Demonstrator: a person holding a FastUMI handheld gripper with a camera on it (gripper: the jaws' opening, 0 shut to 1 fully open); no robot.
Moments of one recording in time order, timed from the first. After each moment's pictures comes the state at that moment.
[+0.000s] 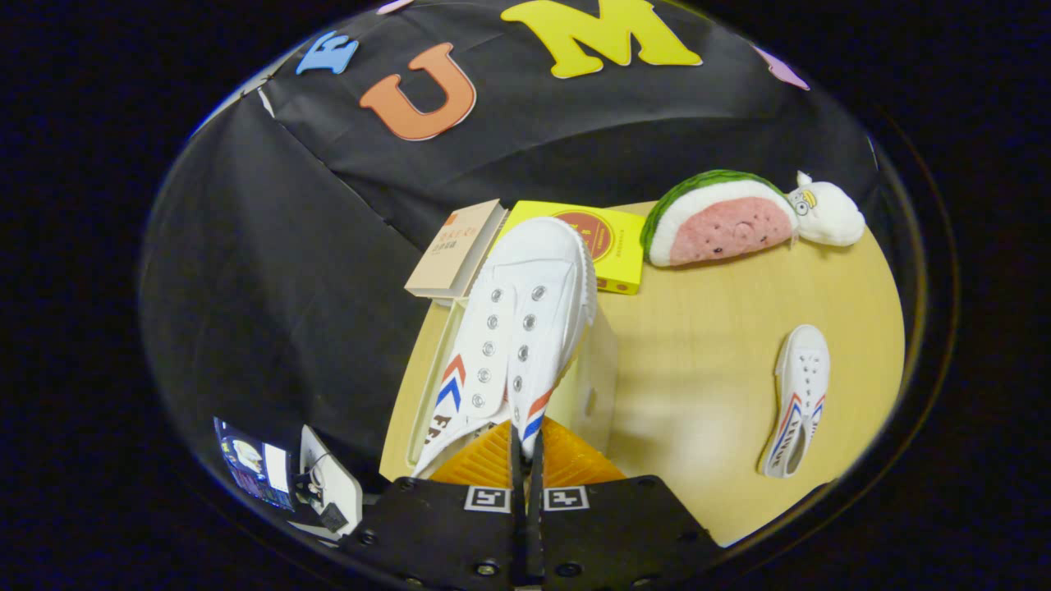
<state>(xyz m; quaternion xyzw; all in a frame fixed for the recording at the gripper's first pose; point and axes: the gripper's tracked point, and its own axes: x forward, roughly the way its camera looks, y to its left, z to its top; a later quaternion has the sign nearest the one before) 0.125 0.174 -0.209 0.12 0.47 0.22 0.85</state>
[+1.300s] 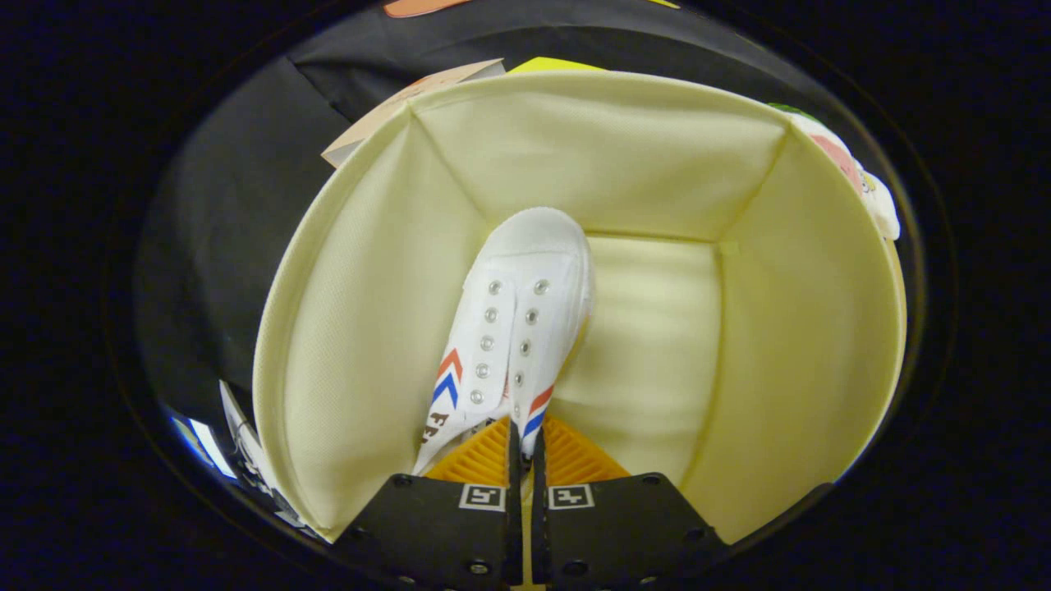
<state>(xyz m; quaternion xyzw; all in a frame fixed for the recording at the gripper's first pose) 0.146 0.280 -0.381 0.01 0.60 0.15 0.79</state>
